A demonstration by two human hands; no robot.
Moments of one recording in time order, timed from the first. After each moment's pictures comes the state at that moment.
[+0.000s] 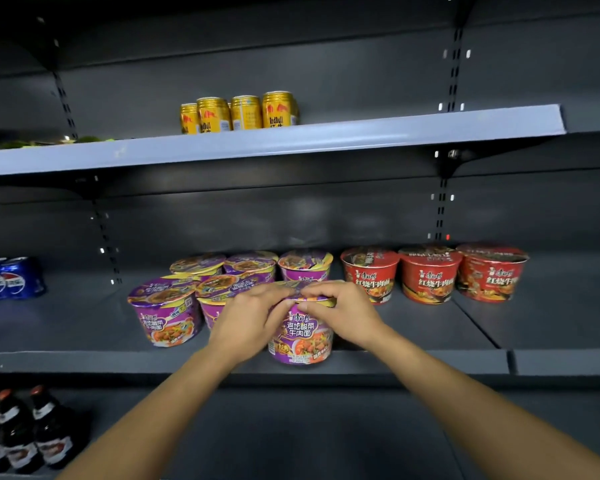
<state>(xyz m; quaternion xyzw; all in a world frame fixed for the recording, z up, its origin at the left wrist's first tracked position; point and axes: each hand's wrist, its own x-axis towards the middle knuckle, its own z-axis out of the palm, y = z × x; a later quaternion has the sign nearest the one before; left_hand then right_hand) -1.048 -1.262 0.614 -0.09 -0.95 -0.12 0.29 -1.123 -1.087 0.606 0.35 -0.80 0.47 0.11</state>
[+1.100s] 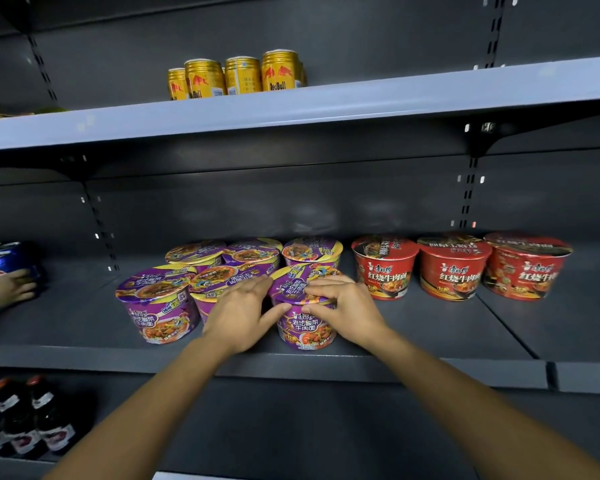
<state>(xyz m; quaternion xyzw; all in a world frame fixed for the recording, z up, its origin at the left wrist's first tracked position) -1.098 -1.293 0.593 0.02 -0.98 -0.03 0.18 -1.175 -1.105 0.578 0.37 -0.85 0.35 0.13</state>
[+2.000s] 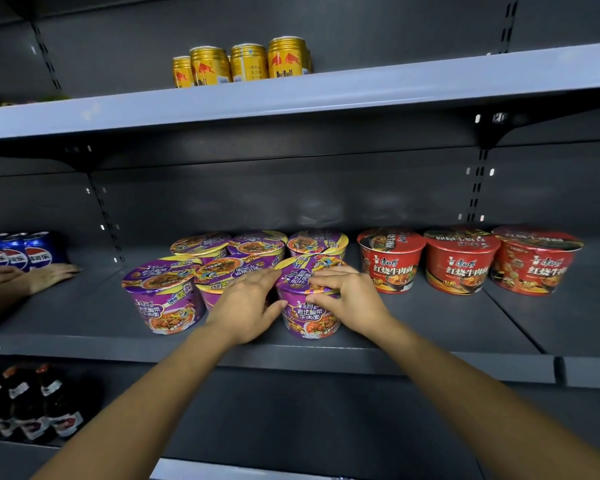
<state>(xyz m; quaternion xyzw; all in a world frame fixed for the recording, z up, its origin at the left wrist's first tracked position) -1.100 -1.298 0.593 -0.01 -0.99 -0.04 0.16 -1.185 -1.110 0.574 0.37 -0.85 0.35 0.15</state>
